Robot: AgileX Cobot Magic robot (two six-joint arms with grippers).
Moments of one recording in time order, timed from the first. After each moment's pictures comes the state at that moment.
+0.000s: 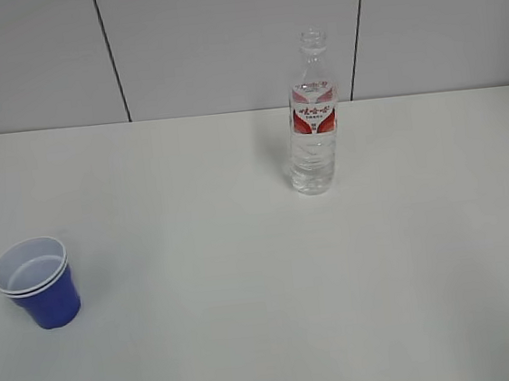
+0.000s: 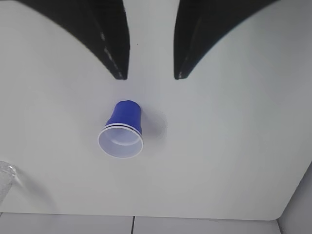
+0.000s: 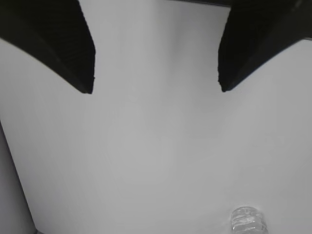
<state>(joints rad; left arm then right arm) -0.10 0.02 -0.54 -0.02 1.09 -0.10 0.06 -0.02 -0.50 -0.11 1.14 -0.14</state>
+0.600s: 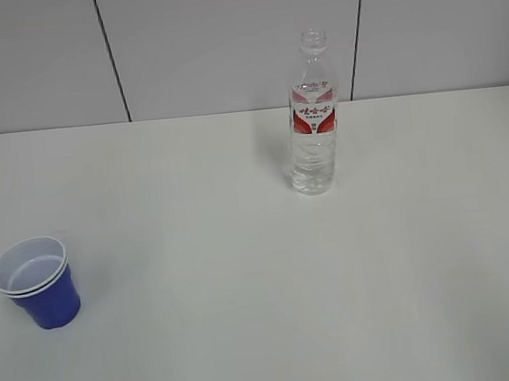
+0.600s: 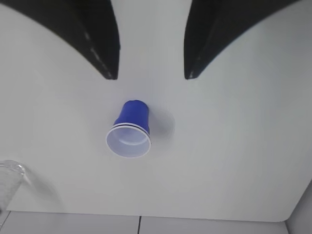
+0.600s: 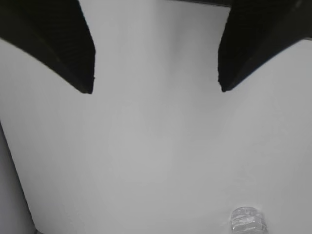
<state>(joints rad) -0.10 0.02 -0.54 -0.04 1.09 -0.10 0.06 -0.02 -0.50 -0.11 1.14 -0.14</state>
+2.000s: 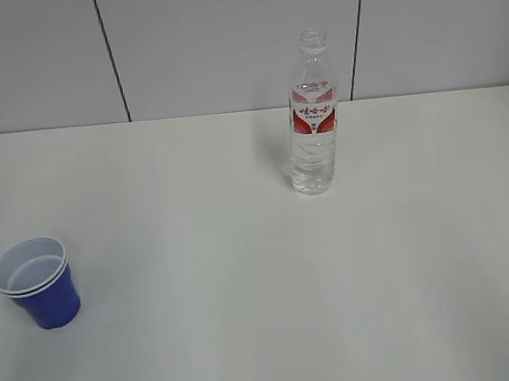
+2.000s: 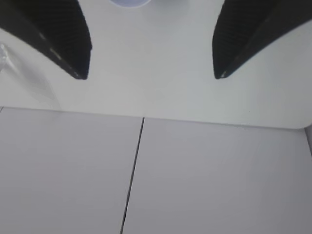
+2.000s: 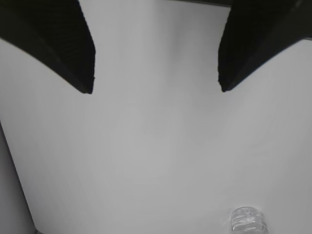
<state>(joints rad) -0.10 0.76 -0.42 -0.09 -0.02 -0.10 0.06 -0.02 -0.50 -0.11 1.14 -0.14</state>
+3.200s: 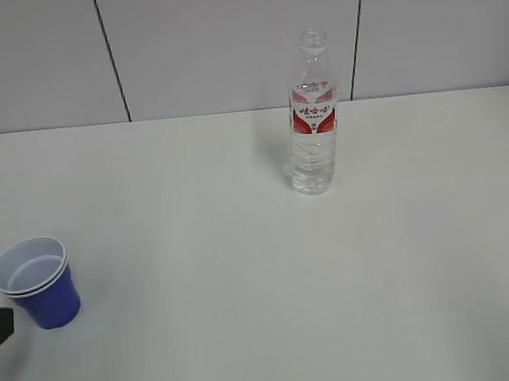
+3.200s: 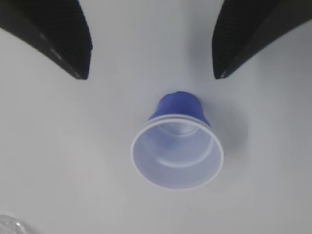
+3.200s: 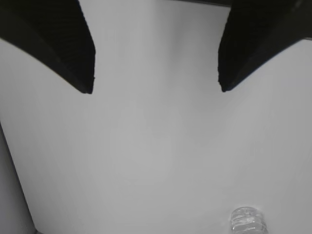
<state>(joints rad) -0.32 0.96 -0.21 -0.10 0.00 -0.10 0.06 -0.02 -0.50 -0.11 1.14 -0.14</state>
